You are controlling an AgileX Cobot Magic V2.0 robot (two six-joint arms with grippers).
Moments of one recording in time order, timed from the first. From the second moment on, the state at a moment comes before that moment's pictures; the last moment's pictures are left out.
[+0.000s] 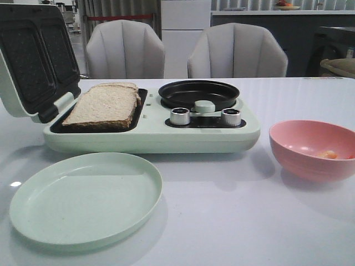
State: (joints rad) left arm -0.26 1.07 -1.10 -0.34 0.35 0.04; right arm 0.50 0.18 -0.25 -0.34 0.30 0.41
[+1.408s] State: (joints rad) left arm 0.18 1.70 -1.33 -1.09 0.65 0.39; right arm 0.50 0.18 -0.25 -0.34 0.30 0.42
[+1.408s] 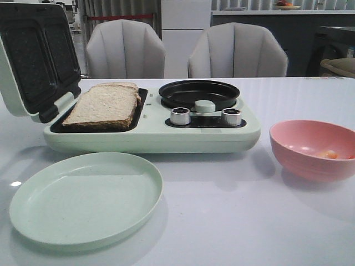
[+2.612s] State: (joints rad) left arm -0.21 1.88 -1.39 -1.00 0.78 0.72; right arm 0.50 0.18 -0.24 -0.34 0.30 0.42
